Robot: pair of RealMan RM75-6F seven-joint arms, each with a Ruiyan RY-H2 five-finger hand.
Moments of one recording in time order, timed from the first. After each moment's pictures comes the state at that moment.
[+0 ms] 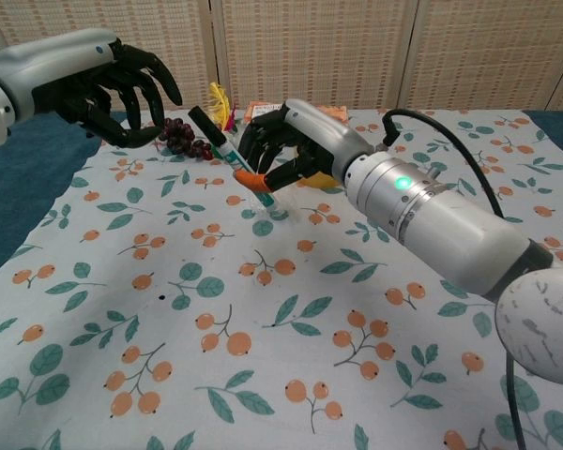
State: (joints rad) left arm -0.65 -1.42 -0.29 -1.82 1.09 1.15 0.36; right arm 0.84 -1.93 0.34 -1.17 -1.30 0.96 0.27
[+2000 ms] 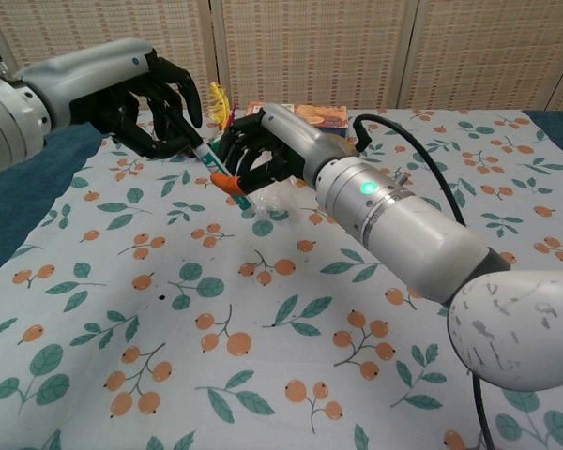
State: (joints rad) left arm -0.72 -1.47 -0.25 -1.81 1.07 1.18 0.43; right arm 0.88 -2.01 0.38 -1.15 -1.23 0.96 0.21
